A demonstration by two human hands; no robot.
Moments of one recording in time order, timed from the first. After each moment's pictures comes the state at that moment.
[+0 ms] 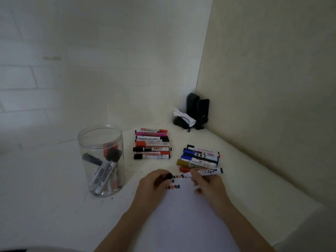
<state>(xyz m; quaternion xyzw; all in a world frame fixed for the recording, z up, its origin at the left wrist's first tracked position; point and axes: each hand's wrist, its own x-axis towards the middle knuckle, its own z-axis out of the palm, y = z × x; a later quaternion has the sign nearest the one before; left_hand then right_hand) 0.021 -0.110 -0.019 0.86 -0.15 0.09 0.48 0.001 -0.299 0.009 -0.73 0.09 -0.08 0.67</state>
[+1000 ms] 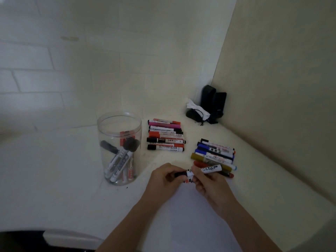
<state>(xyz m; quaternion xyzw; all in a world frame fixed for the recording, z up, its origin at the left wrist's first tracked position) 0.023 -0.100 -0.027 0.80 -0.19 0.14 0.54 0.000 -0.261 0.009 -0.65 0.09 0.02 0.75</state>
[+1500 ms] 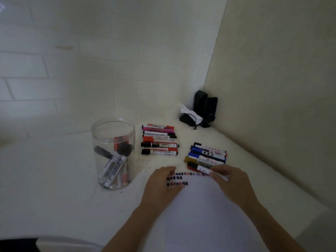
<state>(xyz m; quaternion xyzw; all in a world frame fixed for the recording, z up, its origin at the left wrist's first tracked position) 0.022 -0.113 -0.032 0.90 -0.12 0.12 0.40 -0.003 -0.334 0.026 -0.94 0.00 -0.16 0.31</state>
